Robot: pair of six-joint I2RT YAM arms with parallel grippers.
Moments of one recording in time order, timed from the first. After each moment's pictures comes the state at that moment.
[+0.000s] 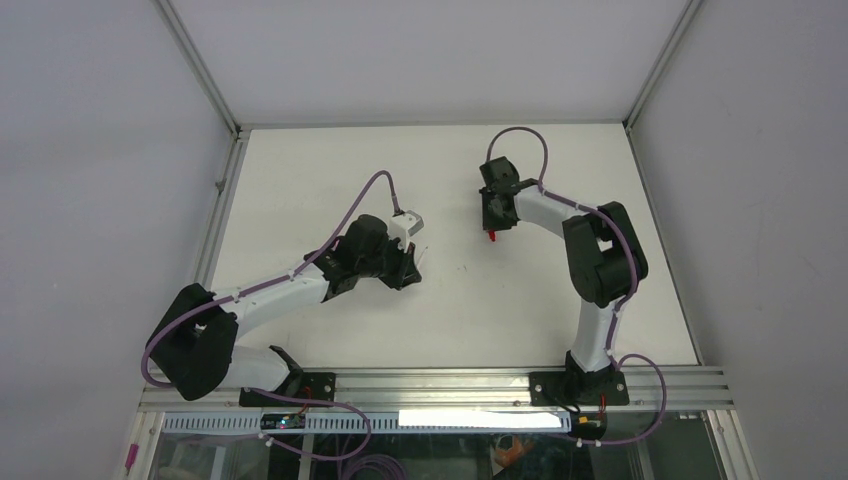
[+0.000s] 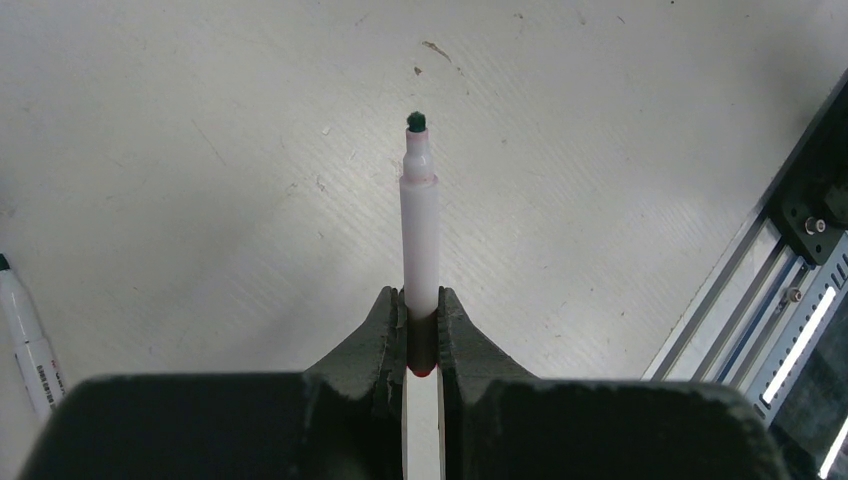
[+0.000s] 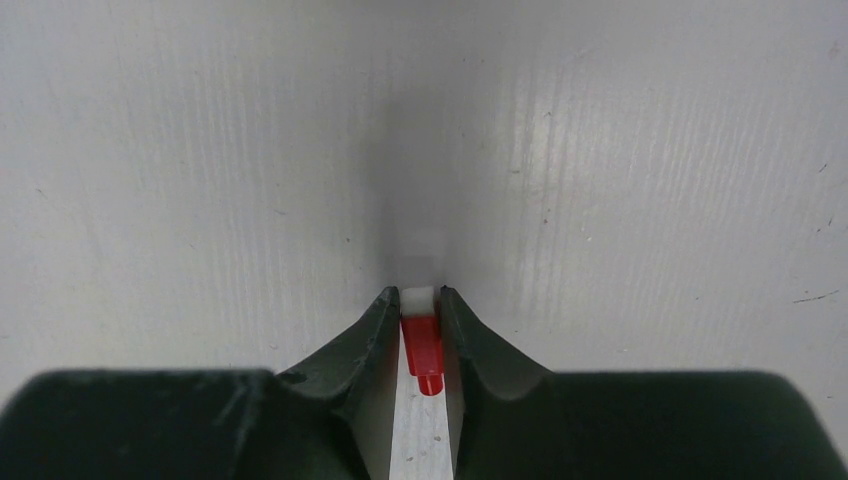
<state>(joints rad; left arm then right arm) -0.72 1.34 0.70 -0.04 0.23 -0.21 0.43 1.91 1.26 -0.44 0.14 0.32</state>
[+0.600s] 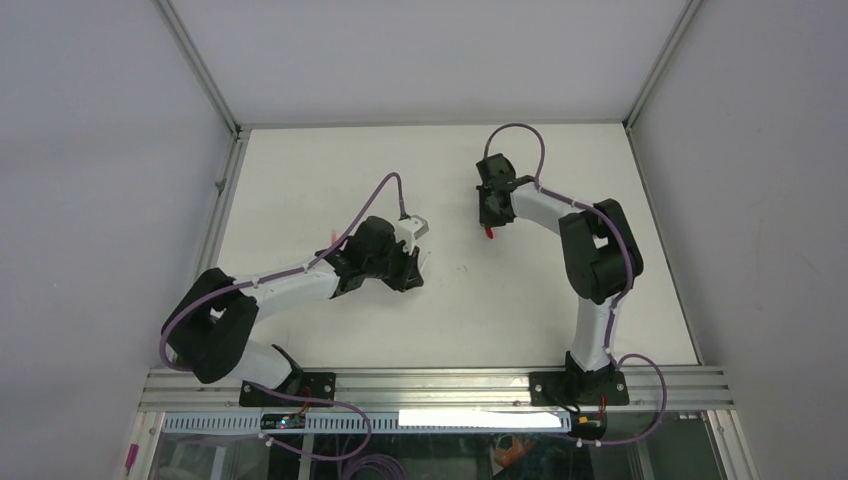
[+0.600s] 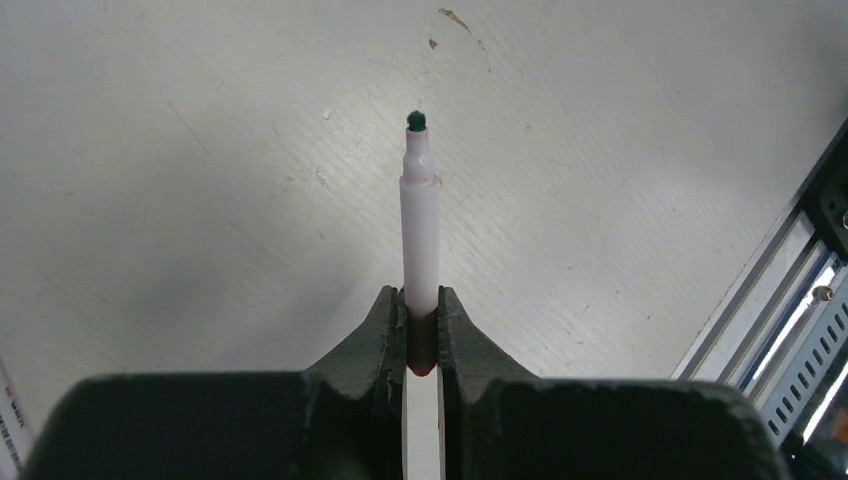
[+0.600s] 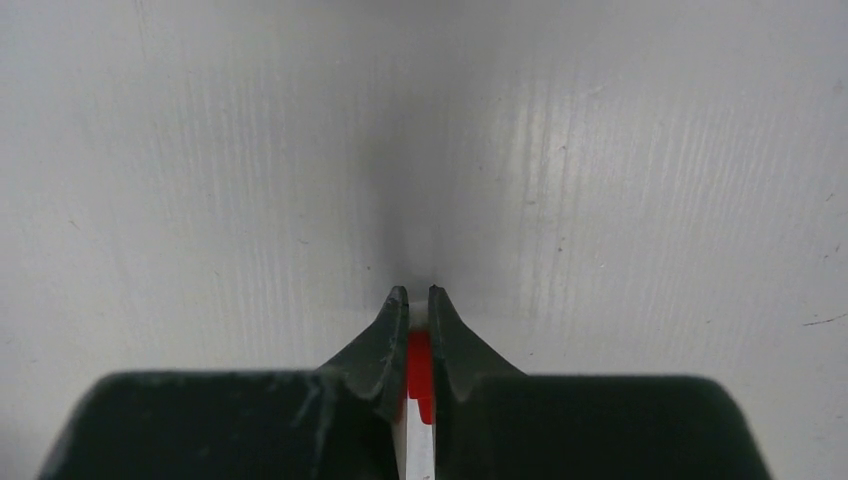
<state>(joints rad) -0.72 1.42 0.71 -0.02 0.24 -0.21 0.44 1.94 1.30 -0.44 0.15 0.33</state>
